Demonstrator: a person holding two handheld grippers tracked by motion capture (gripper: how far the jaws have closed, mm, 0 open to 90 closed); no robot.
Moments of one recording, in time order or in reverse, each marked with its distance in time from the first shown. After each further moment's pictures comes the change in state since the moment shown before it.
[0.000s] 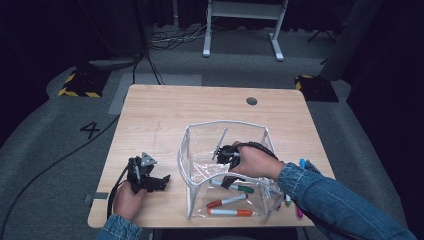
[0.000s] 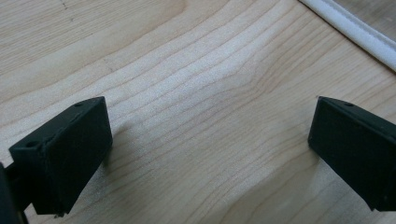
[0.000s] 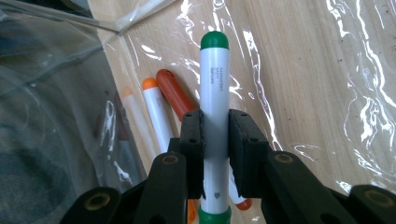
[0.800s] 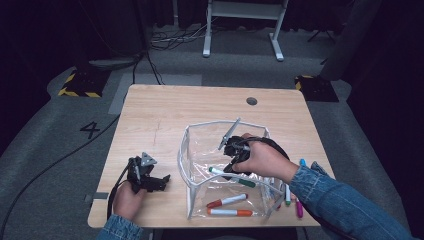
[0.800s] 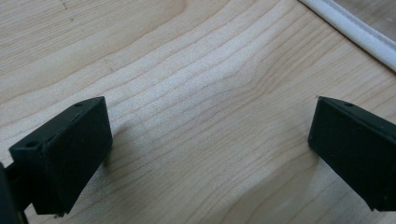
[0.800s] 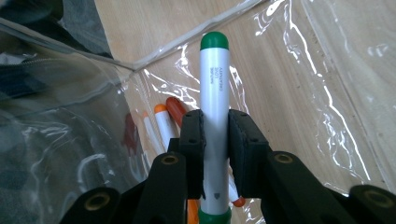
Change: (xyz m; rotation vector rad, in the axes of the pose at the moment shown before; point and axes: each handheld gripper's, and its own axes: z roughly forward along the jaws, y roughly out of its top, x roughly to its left) left arm 0.000 0.000 0.000 -0.001 0.001 0.000; right arm 0.017 -0.010 -0.043 -0.164 -0.057 0.020
